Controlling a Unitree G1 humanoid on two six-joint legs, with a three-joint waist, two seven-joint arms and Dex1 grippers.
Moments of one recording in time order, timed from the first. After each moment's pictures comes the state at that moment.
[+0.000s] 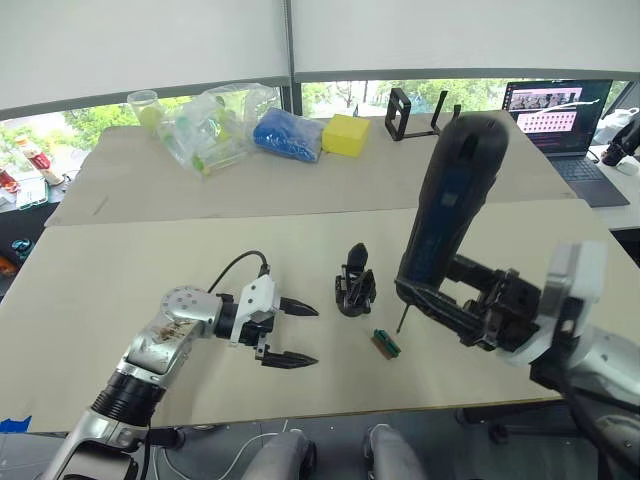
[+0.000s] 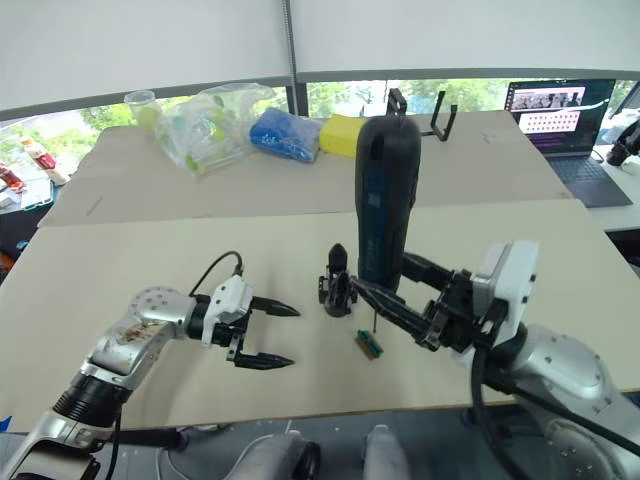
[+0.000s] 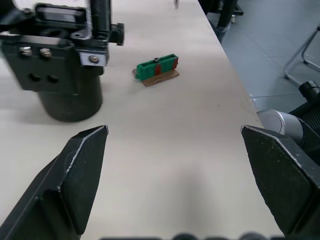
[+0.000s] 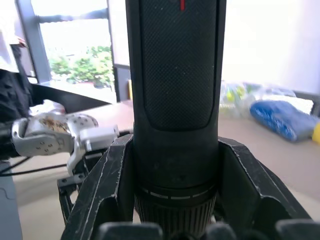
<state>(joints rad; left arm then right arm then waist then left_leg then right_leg) -0.35 0.65 -0.21 -0.07 -0.36 0.27 -1.33 -0.03 -0.77 -0.31 -0.86 1.08 0.51 0.51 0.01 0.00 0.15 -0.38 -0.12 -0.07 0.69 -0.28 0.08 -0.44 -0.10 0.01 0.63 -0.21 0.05</state>
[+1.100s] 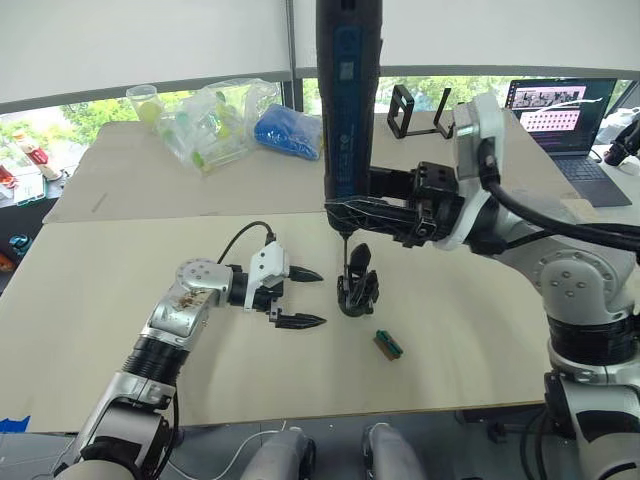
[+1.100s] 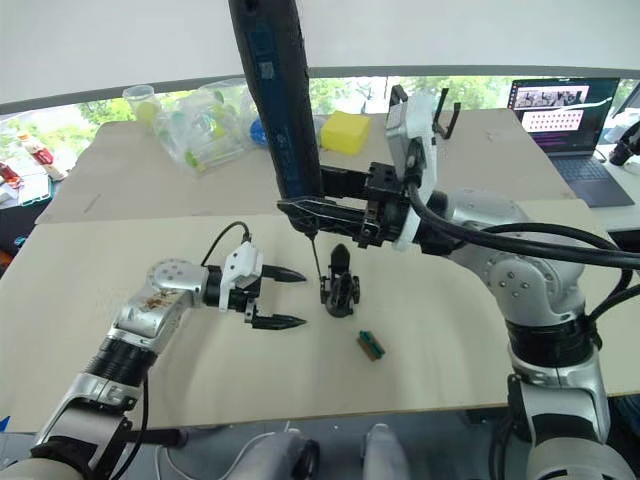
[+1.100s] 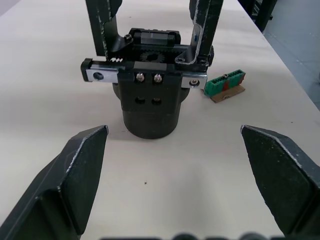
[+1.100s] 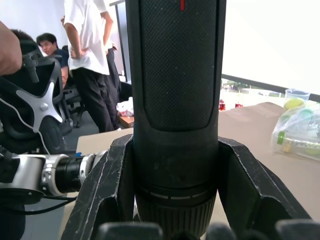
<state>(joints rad) -0.57 0.50 -0.22 0.21 -0.26 0.18 -1.30 -0.77 -0.62 0.04 -0.34 0.97 0.72 0.73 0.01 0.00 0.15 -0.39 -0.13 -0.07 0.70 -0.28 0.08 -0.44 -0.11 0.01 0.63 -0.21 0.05</state>
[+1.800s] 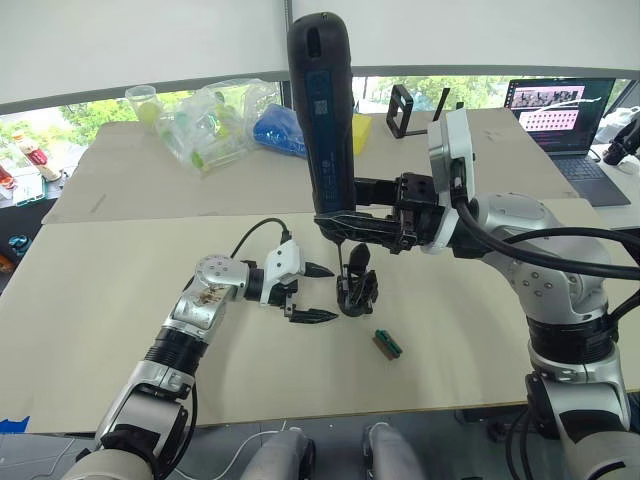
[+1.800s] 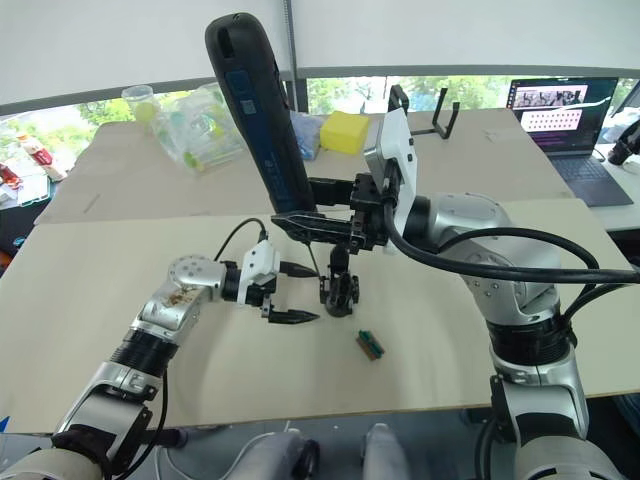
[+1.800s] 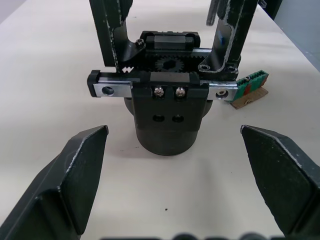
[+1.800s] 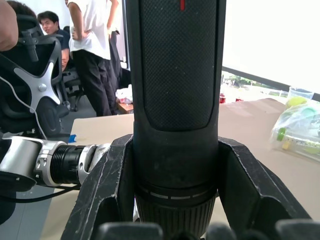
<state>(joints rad) -0.62 0.42 -0.24 0.33 -0.19 0.11 -1.28 -0.77 -0.57 0.06 -0.33 0.82 0.70 0.83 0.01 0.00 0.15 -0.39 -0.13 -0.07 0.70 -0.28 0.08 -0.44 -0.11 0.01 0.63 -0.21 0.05</state>
